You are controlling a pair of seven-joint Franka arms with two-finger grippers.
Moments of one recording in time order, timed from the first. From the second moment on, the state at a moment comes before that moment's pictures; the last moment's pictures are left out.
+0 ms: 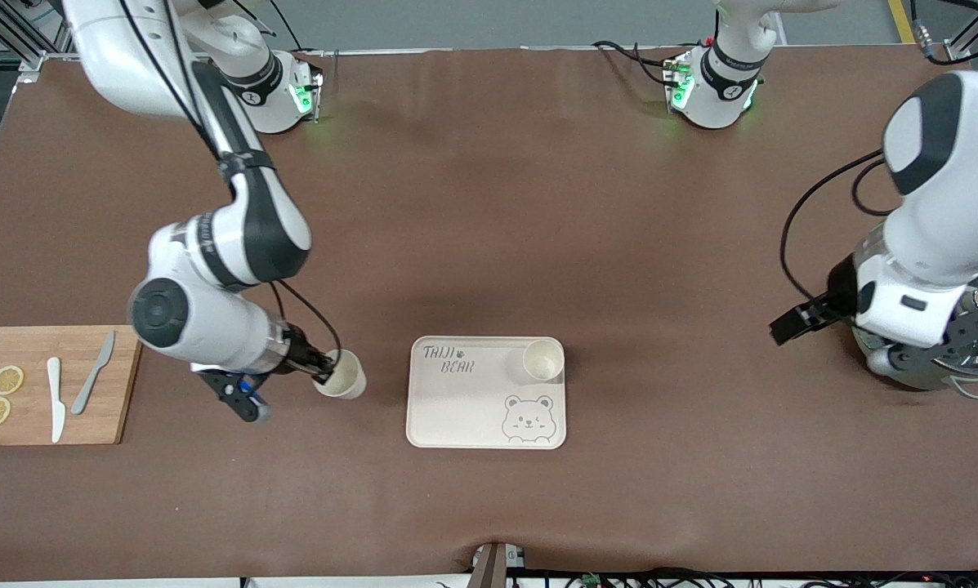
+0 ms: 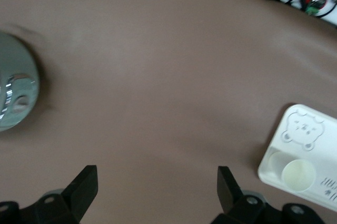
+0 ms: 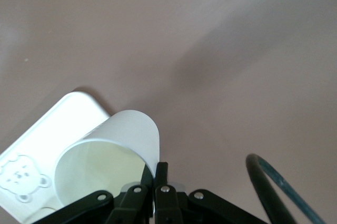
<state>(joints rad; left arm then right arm) -0.01 0.27 -0.16 -1.41 0.05 1.73 -0.55 0.36 0.65 -0.04 -1.32 0.21 1.96 0.97</state>
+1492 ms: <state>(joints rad) 0.12 0.08 -0.16 -1.44 0.05 1.49 -0.21 0.53 0.85 -0.03 -1.23 0.25 2.07 1.26</state>
